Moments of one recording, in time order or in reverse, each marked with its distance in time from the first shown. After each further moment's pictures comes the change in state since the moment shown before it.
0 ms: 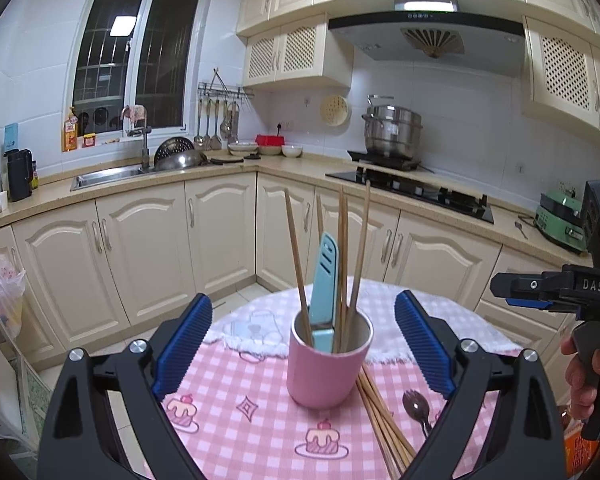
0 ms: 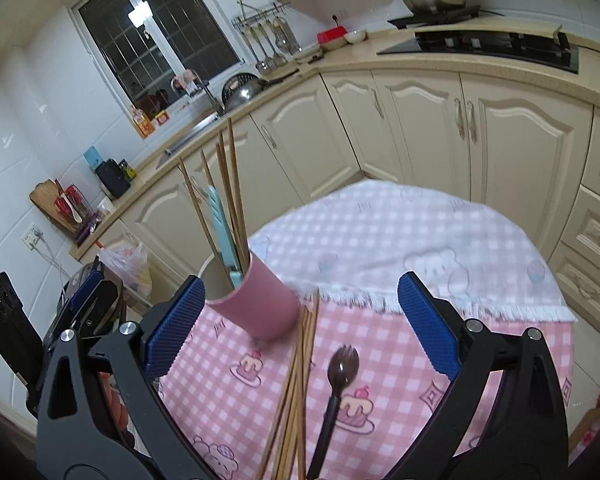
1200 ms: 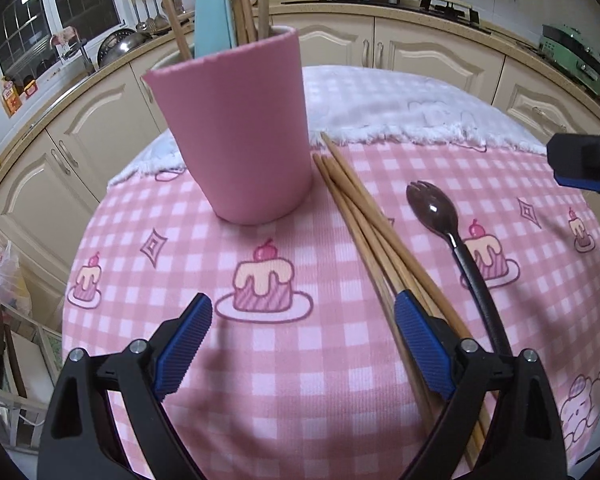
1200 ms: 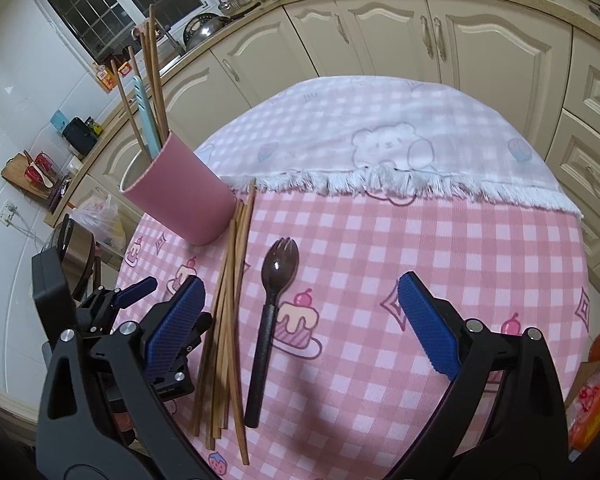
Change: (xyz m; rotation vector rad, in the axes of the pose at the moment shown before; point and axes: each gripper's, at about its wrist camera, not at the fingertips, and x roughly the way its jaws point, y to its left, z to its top) left arm 0.090 -0.057 -0.128 0.200 0.566 0.009; right arm 0.027 -0.049 -0.078 0.062 0.212 -0.085
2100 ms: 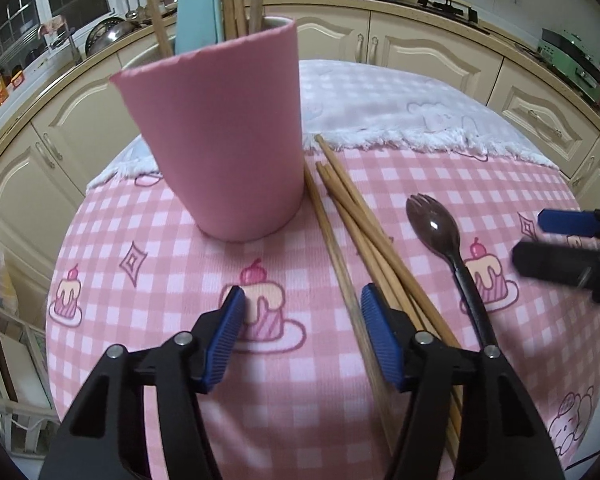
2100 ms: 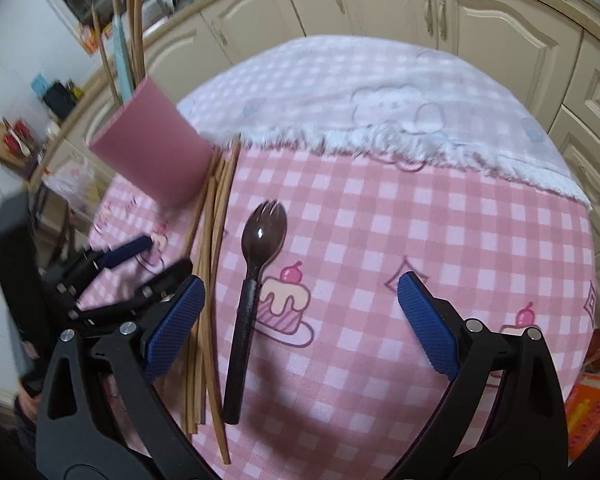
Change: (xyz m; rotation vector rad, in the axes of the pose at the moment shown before) left arm 0.016 0.004 0.023 -0.003 0.037 -0.059; right arm 0.036 0.015 -0.010 -0.070 0.123 -0.105
